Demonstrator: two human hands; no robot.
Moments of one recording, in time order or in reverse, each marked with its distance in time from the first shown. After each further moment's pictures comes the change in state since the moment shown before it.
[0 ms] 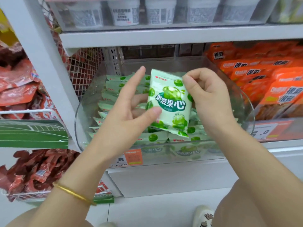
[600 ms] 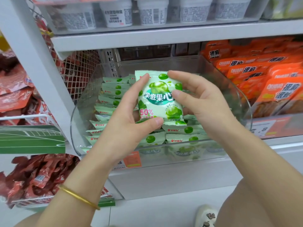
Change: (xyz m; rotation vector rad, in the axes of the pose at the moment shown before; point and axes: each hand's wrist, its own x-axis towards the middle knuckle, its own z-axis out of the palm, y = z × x) left_hand 0.005 -0.008 0.009 -0.062 -0.034 0.015; right_hand -0.009 -0.004 -0.010 0.223 -0.265 0.126
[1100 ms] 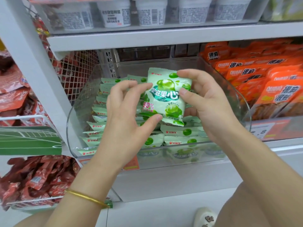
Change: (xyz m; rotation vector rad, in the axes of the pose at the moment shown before) left_hand 0.004 -0.007 0.004 0.662 0.235 0.176; right_hand 0.000 0.000 -0.006 0.058 0.051 0.021
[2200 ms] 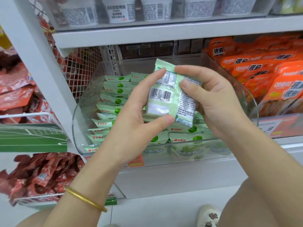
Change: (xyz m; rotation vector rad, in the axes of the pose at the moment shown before) left_hand -0.002 0.015 -0.011 -0.511 -0.225 -0.059; right_hand 0.001 -0.007 0.007 0.126 -0.013 -0.012
